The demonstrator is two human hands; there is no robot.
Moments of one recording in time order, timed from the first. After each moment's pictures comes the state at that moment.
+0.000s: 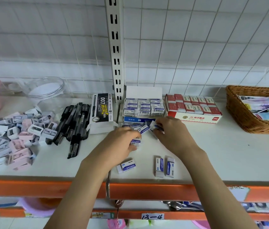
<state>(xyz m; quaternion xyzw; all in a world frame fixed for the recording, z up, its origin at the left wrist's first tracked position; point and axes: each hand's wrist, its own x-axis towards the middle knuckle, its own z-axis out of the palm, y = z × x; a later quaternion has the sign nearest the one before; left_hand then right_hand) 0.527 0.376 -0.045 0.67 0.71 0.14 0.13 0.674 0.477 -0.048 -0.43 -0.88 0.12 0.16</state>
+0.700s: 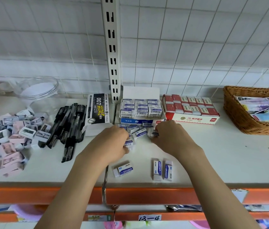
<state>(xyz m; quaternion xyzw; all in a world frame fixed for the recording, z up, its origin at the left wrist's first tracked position) 0.523 0.383 -0.029 0.65 0.75 0.02 0.14 0.667 0.475 -0.034 -0.46 -0.88 0.12 -0.01</state>
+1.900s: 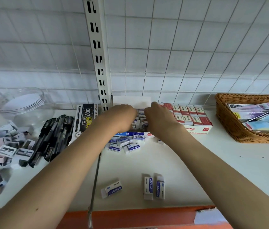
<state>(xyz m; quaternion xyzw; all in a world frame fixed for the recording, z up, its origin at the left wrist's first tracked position) 0.510 0.500 -0.018 0.71 0.70 -0.06 0.02 0.637 0.529 -0.001 -0.45 -0.89 0.01 -0.04</state>
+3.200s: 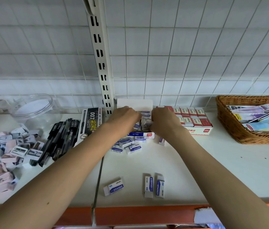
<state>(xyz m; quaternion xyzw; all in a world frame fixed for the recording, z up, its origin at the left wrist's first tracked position) 0.520 0.487 -0.014 0.73 0.68 -0.05 -0.08 0.646 0.540 -0.010 -0.51 -0.86 0.11 0.02</state>
